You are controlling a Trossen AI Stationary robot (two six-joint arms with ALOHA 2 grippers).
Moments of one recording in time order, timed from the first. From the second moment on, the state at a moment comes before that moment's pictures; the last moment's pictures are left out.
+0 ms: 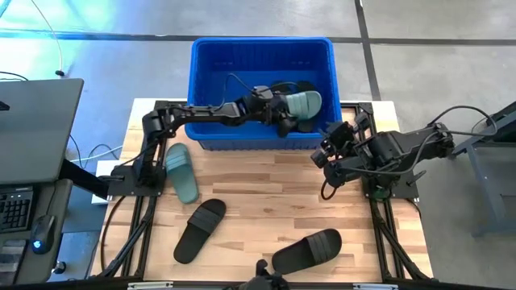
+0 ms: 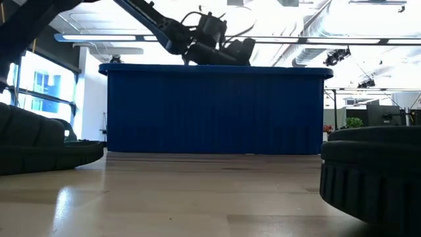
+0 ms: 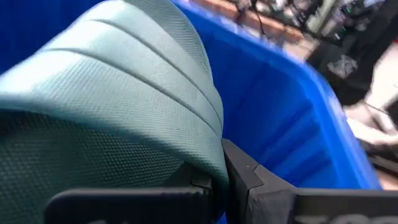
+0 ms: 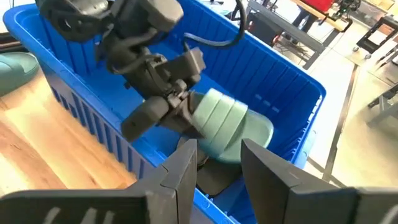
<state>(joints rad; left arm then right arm) 0.52 2.05 1.53 0.19 0.24 -0.19 0.37 1.42 1.71 -1.55 1.09 0.89</state>
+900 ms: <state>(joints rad) 0.51 2.08 1.53 0.14 0.37 -0.30 0.37 1.42 1.71 -1.55 1.10 0.90</state>
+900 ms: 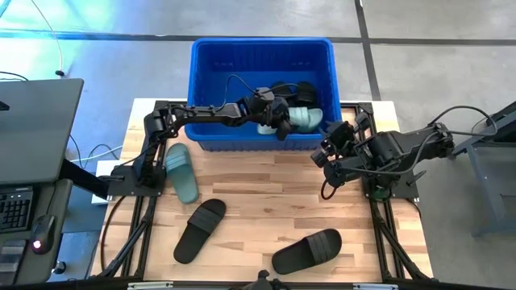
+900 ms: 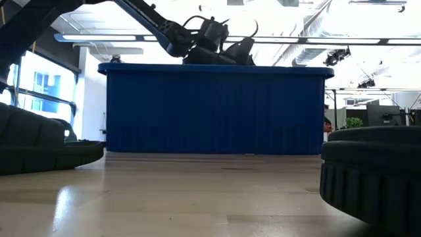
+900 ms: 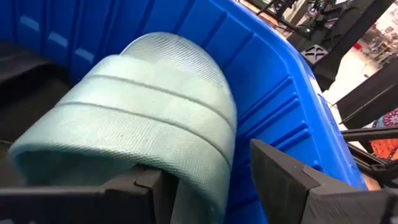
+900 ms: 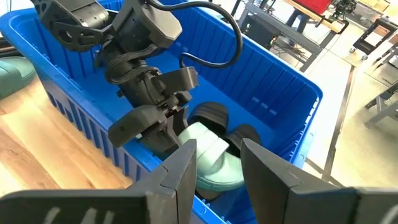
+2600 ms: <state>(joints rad) 0.55 2.08 1.61 -0.11 0.80 -0.45 0.37 1.42 1.71 -1.55 1.09 0.90</state>
